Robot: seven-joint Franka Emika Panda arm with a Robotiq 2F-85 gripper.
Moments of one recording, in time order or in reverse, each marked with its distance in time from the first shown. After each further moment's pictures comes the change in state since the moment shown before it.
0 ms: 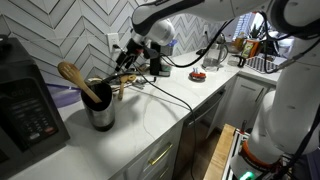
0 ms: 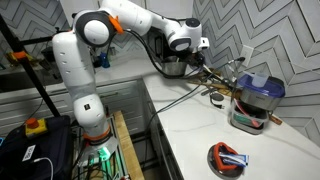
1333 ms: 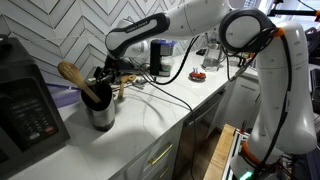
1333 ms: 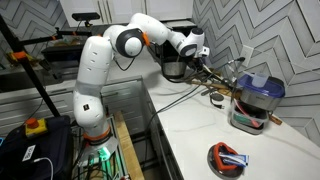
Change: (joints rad) arm -0.033 0.354 0.138 0.332 -0.219 -0.026 0.486
